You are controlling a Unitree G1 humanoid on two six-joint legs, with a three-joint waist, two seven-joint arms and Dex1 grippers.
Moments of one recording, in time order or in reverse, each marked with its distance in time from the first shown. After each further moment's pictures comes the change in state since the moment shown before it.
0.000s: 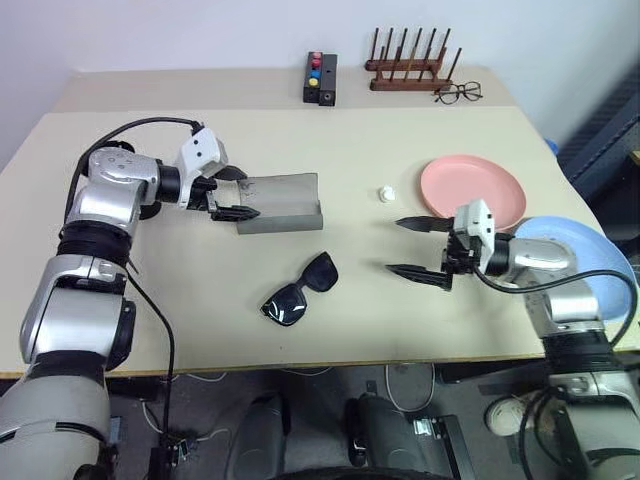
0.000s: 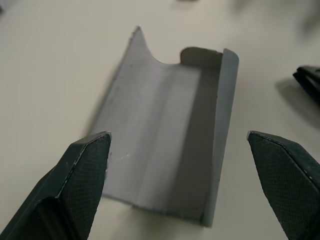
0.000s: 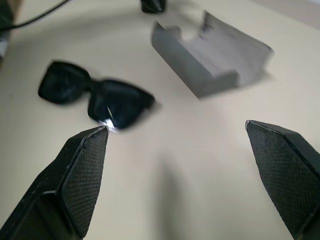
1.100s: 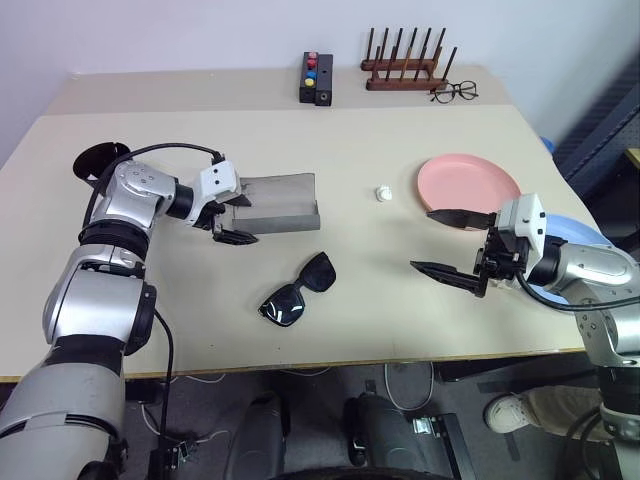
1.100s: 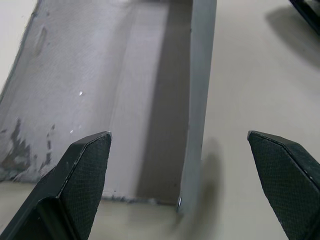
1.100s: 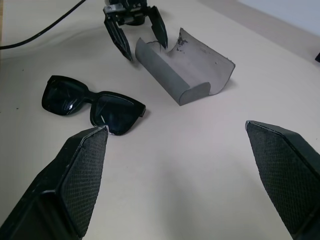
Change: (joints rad) left arm -0.046 -0.051 0.009 0.235 0.197 -0.170 -0.038; right arm 0.114 -0.080 -0.105 -0.313 0.120 0.181 -0.137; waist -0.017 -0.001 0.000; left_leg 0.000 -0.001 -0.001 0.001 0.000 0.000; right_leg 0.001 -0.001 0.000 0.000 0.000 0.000
